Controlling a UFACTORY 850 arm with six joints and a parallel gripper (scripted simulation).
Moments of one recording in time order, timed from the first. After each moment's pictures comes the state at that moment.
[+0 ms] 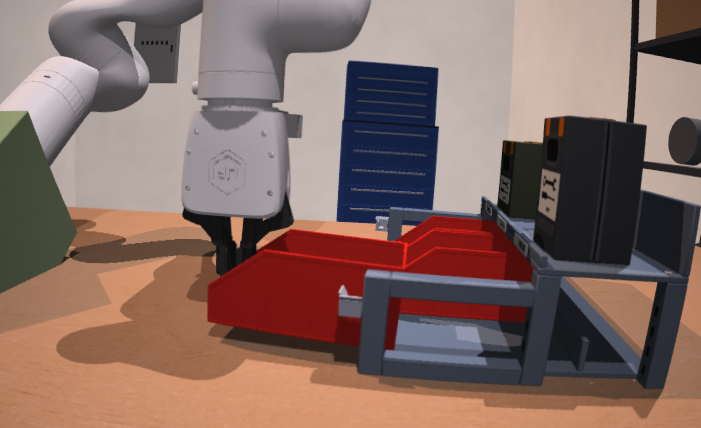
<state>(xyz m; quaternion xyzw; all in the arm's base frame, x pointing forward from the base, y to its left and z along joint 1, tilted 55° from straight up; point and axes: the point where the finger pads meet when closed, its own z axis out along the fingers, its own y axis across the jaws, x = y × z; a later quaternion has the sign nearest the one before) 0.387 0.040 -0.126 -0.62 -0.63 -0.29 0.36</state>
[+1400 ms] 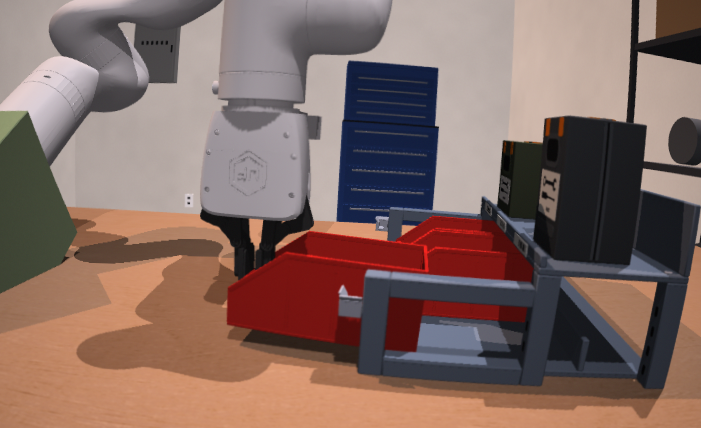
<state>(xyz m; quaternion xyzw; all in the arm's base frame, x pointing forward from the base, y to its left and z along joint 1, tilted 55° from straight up) 0.406 0.041 -0.128 -0.62 -0.63 -0.29 0.37</state>
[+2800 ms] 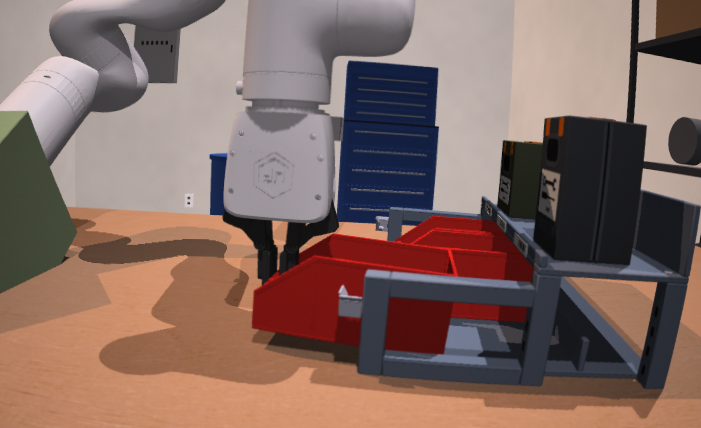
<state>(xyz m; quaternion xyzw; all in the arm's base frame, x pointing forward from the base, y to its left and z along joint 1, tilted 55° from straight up) 0.430 0.043 -0.130 -0.62 -0.63 -0.29 0.37</state>
